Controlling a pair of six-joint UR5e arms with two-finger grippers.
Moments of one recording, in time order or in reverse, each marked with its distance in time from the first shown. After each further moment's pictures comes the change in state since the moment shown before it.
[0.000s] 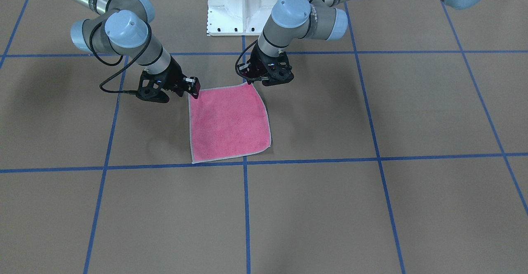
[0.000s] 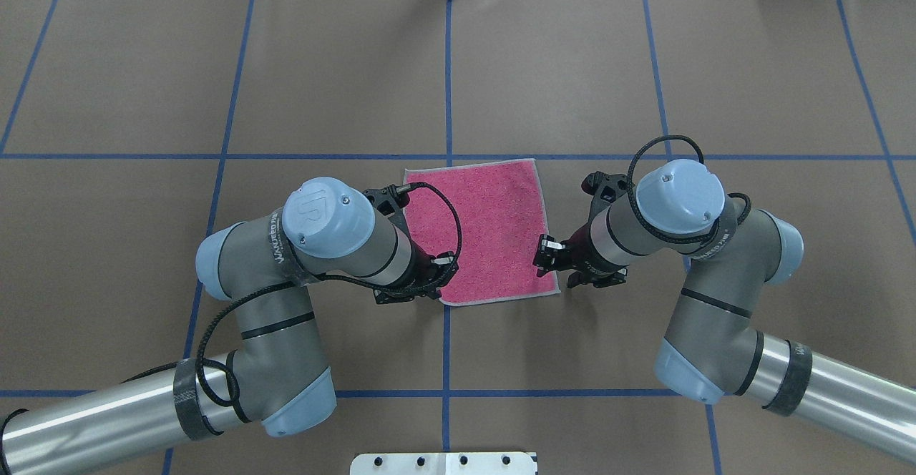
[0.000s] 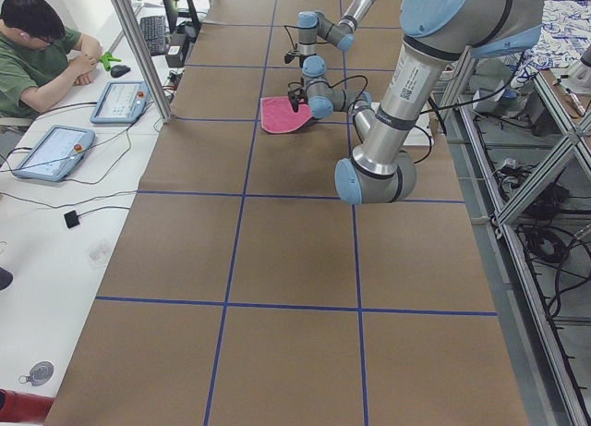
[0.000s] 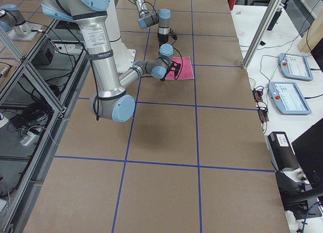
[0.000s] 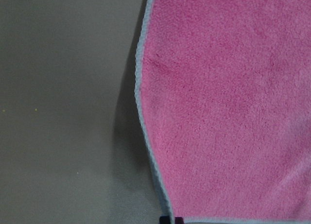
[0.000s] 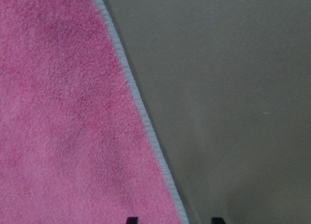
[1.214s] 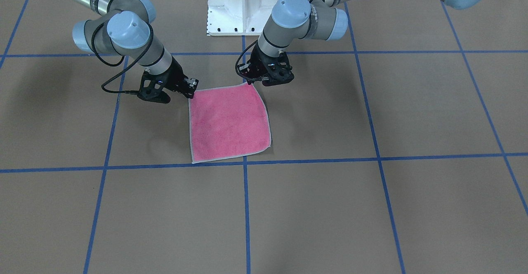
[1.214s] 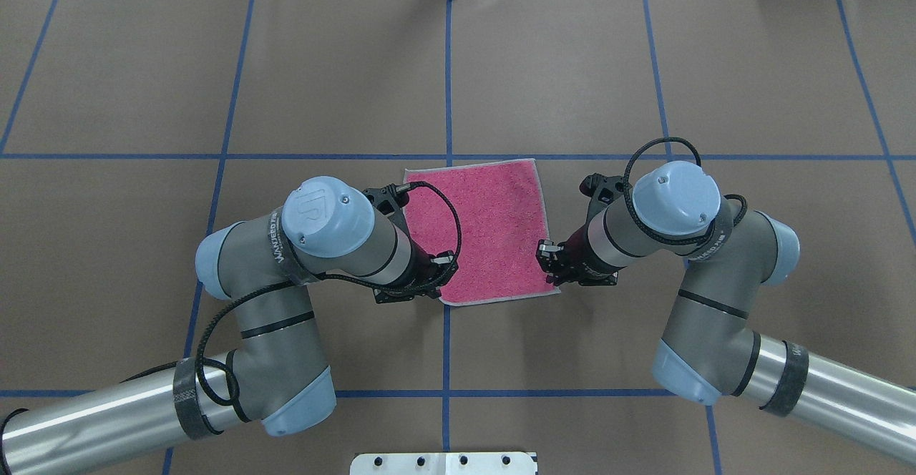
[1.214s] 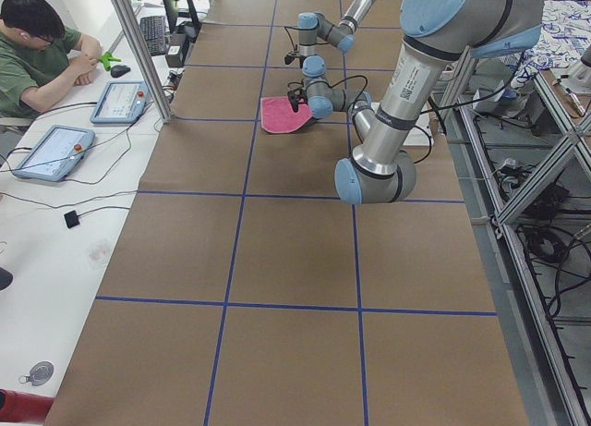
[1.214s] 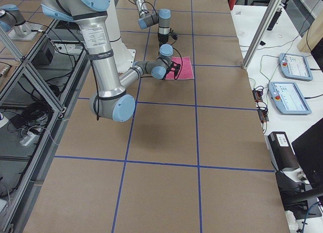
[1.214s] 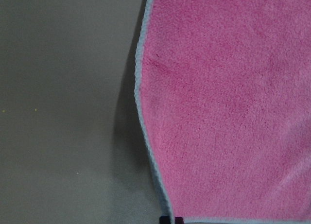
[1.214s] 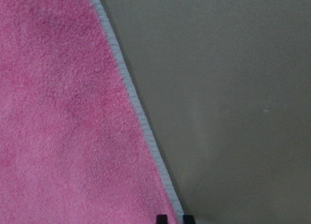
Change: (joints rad) left arm -0.001 0.000 0.000 0.000 0.000 0.000; right arm -0.004 0.006 -0.007 -0.001 0.000 0.011
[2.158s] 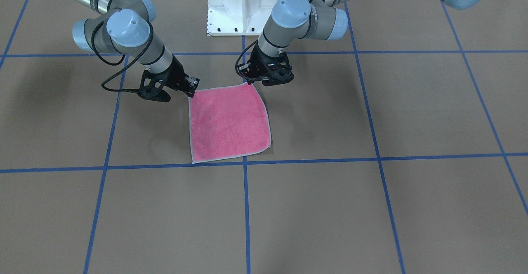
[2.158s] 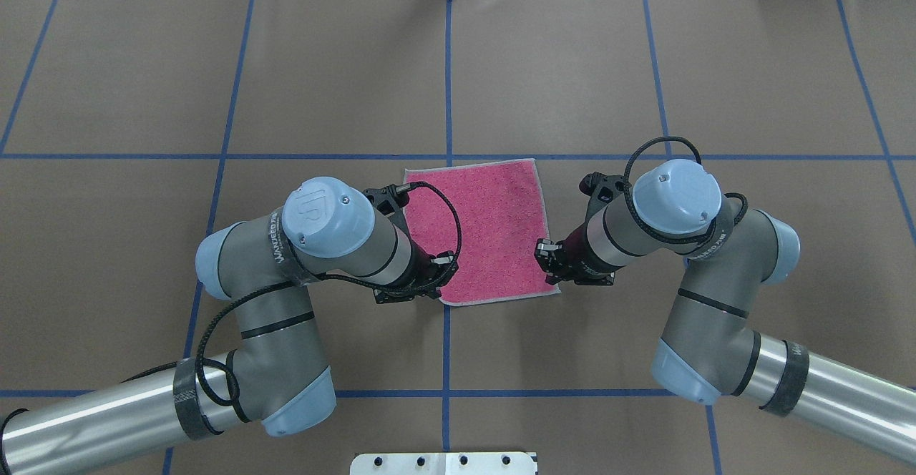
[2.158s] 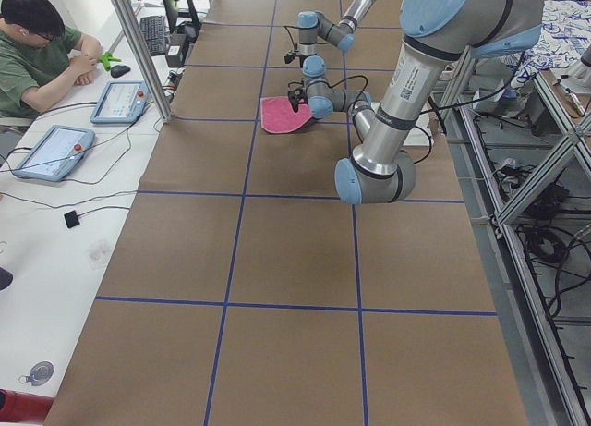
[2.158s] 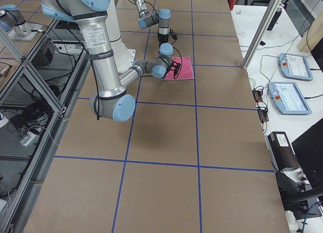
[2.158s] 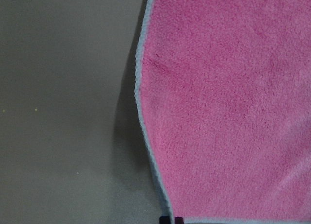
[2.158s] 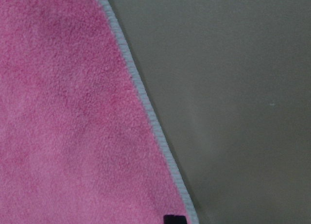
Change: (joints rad) left arm 0.000 0.000 0.000 0.000 0.000 0.000; right arm 0.001 0.002 0.007 0.001 0.005 0.018
